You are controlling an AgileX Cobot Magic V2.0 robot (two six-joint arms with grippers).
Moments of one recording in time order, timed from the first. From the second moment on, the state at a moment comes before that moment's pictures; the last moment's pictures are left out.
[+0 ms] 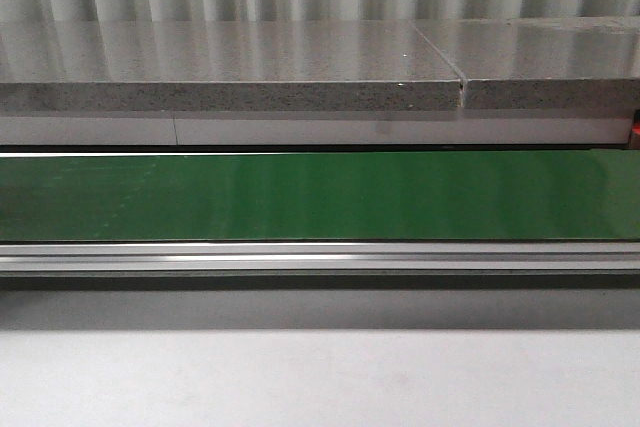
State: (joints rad) left arm 0.15 1.50 -0.99 -0.57 0.67 0.30; right arm -0.15 0.67 -0.68 0.32 0.64 -0.24
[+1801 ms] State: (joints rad) left arm 0.40 1.99 -1.39 -0.28 0.47 0.15; right arm -0.15 0.67 -0.68 0.32 0.64 -0.24
